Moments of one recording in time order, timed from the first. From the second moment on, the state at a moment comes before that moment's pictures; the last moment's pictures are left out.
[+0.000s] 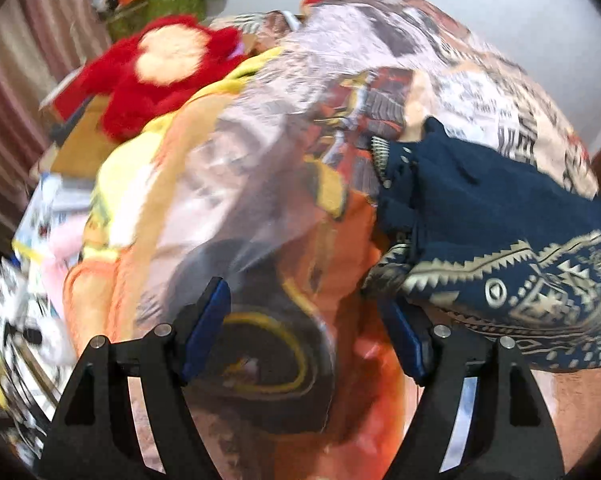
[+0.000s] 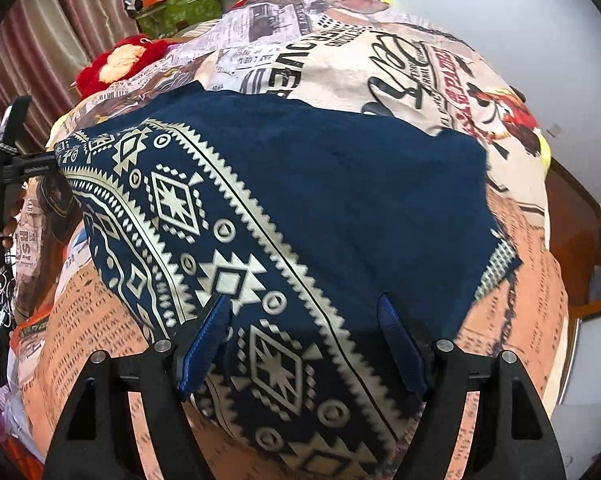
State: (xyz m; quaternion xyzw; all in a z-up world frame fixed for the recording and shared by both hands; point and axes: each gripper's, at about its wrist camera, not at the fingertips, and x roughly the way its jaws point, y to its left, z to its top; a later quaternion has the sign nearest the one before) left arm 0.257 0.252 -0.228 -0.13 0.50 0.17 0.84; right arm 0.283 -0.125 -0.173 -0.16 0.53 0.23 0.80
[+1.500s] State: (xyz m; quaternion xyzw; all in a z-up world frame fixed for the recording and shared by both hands) left arm 0.260 0.227 -0.324 -0.64 0.39 -0.02 0.66; right arm 0.306 -0.072 -0.186 -0.19 0.50 0.25 0.81
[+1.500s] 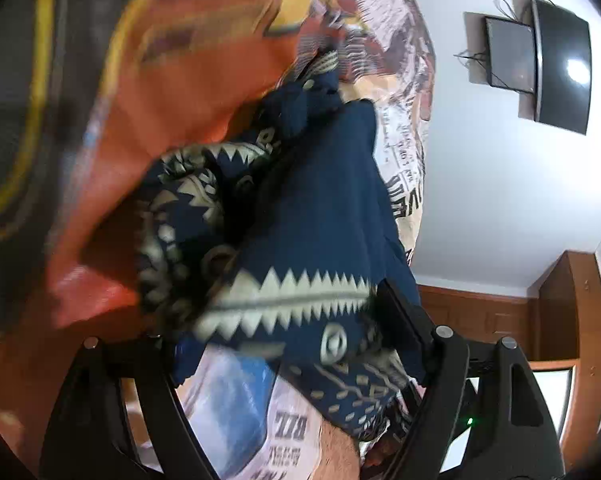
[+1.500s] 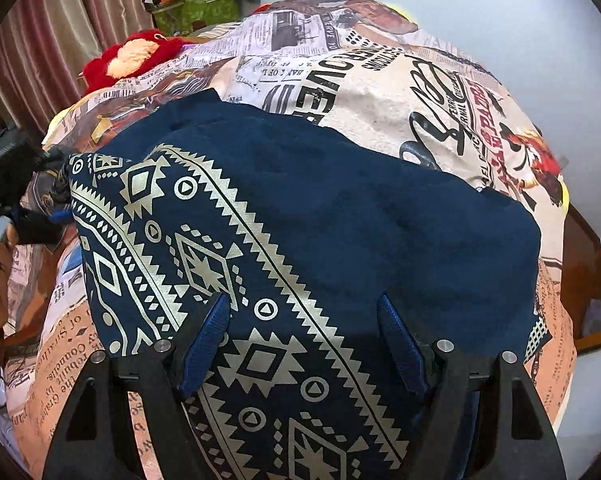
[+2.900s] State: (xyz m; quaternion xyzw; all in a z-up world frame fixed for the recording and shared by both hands) left arm 0.340 -0.018 -0.105 0.14 0.29 0.00 0.95; right arm 0.299 -0.119 -0.178 -0.13 0.53 0.24 0.80
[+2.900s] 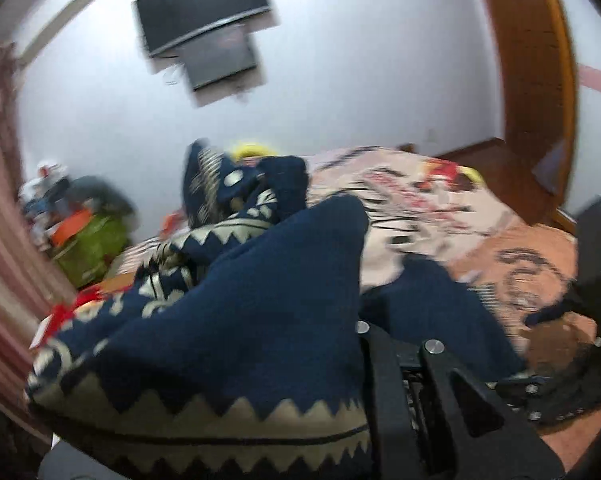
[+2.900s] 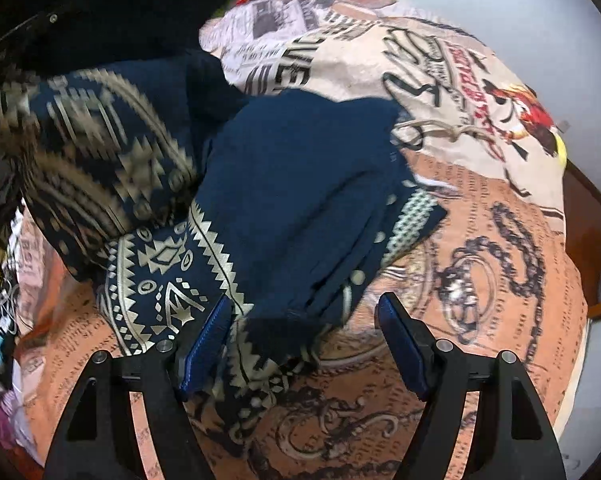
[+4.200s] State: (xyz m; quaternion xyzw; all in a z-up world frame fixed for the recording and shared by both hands) left arm 0.272 0.068 -0.101 -0.05 0.43 -0.11 0.90; right arm 0.254 -0.121 -0.017 -0.05 0.40 0.29 0.87
